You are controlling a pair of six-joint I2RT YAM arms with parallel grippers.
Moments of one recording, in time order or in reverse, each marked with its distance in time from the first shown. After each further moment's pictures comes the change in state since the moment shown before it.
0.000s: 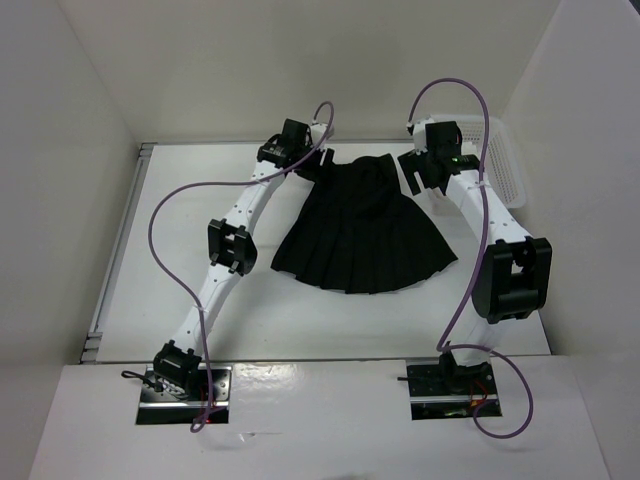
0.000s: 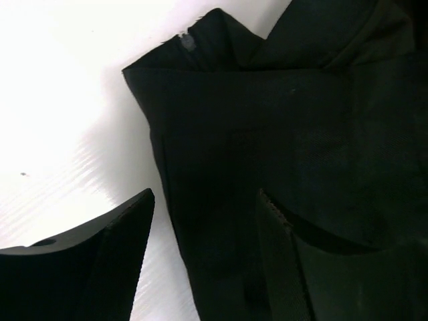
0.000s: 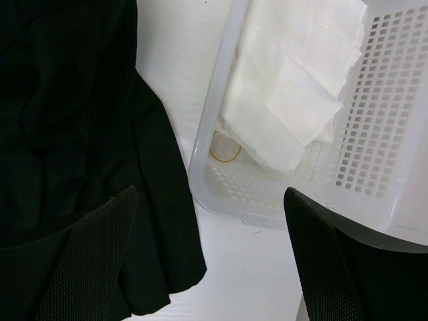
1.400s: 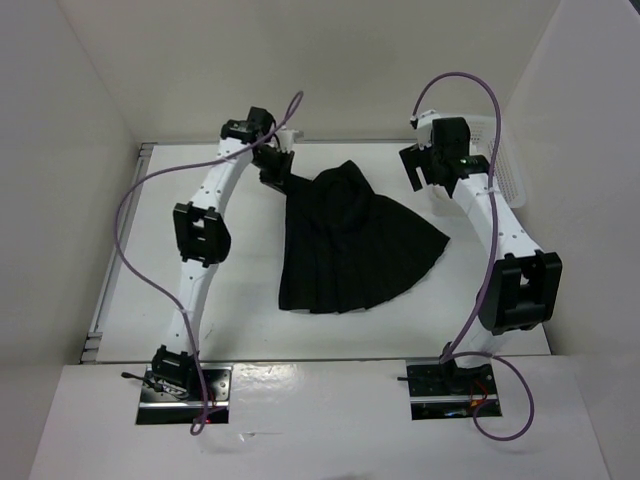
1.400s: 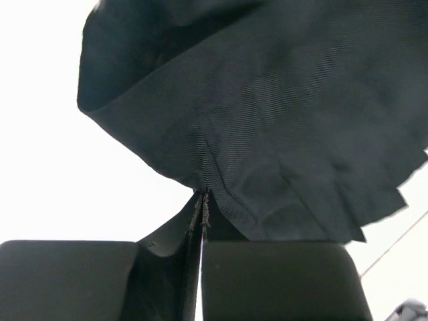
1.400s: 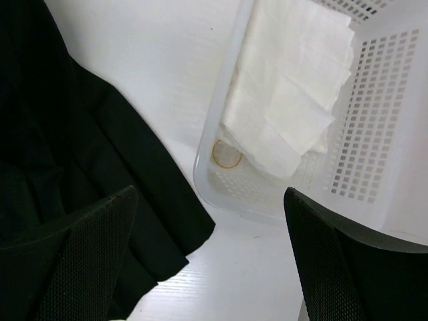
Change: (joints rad) left arm 0.113 -0.285 -0.342 -0.404 0.166 0.090; right arm 0.000 -0.073 0.000 -0.006 -0.046 0.002
